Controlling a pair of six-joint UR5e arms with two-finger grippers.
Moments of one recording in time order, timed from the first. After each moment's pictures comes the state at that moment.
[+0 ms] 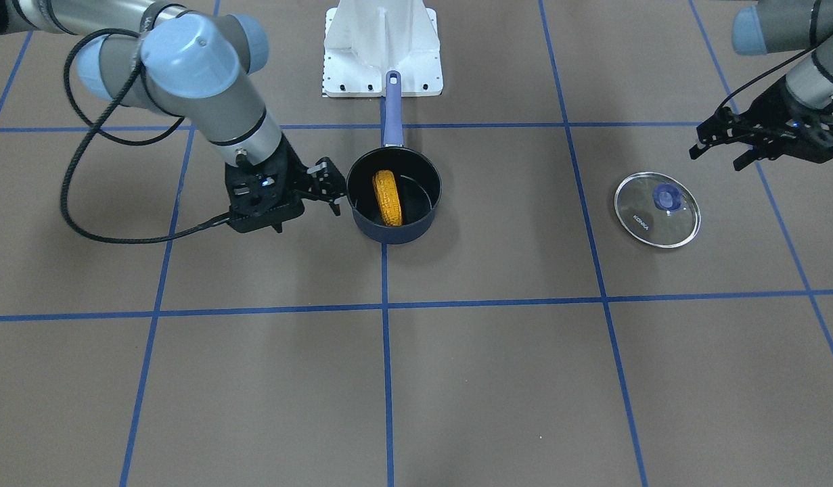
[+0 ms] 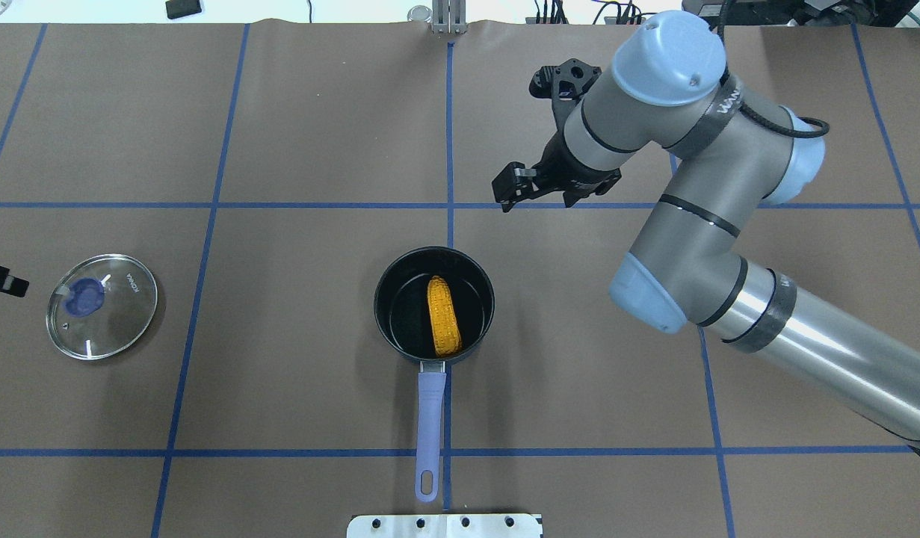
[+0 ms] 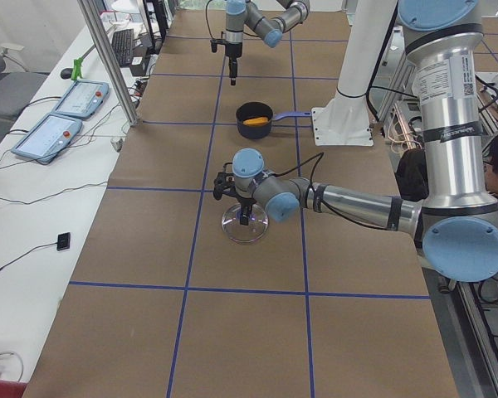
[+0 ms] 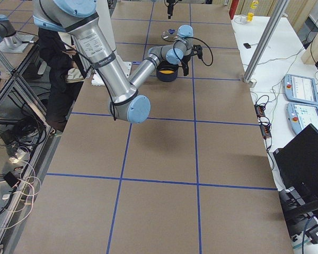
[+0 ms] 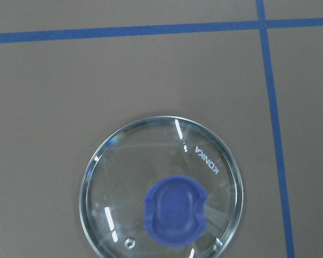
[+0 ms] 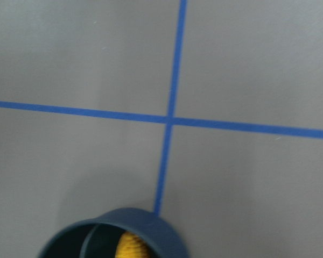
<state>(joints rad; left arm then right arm) -1.15 -1.36 -1.88 -2.10 -2.43 -0.55 0.77 -0.98 1.71 -1.43 2.11 0.90</state>
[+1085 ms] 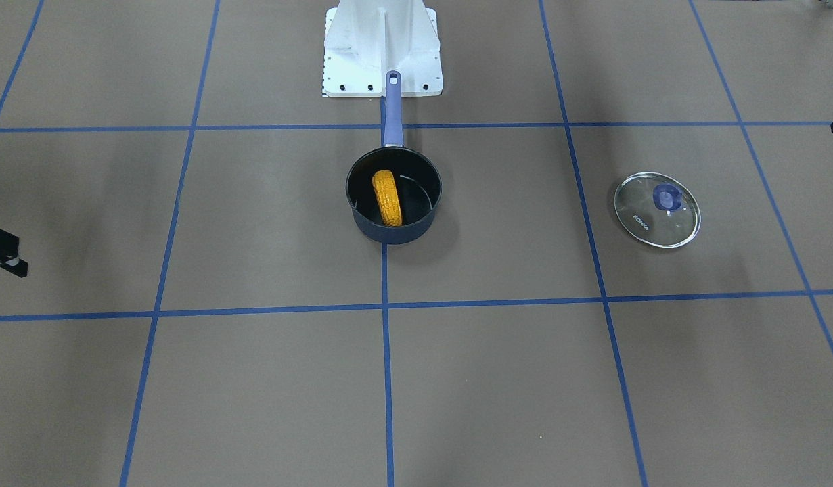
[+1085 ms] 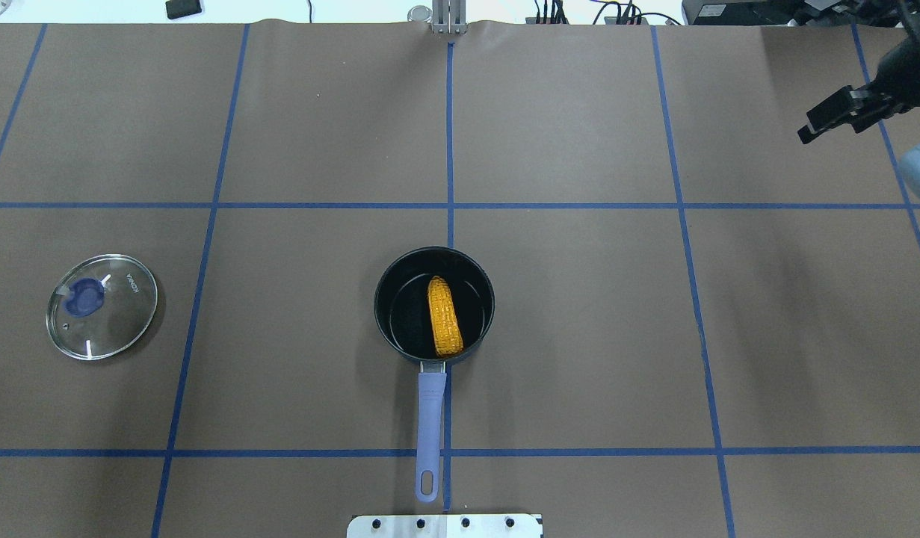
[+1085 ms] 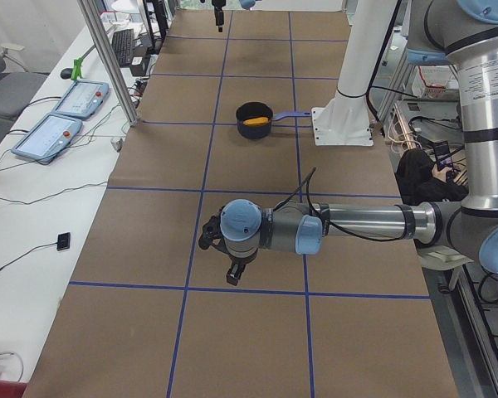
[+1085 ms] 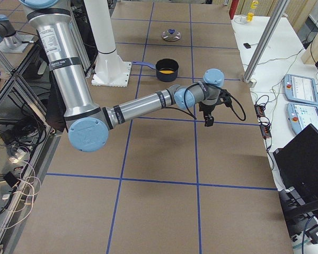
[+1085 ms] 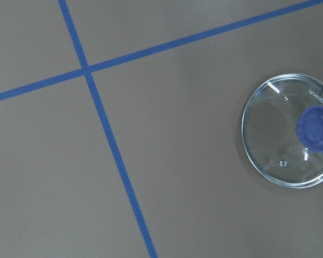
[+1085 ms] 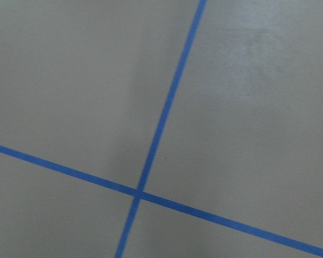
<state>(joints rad) -1.55 -1.36 -1.76 -1.67 -2.50 0.30 1.28 -1.31 1.61 -1.44 2.37 0.24</state>
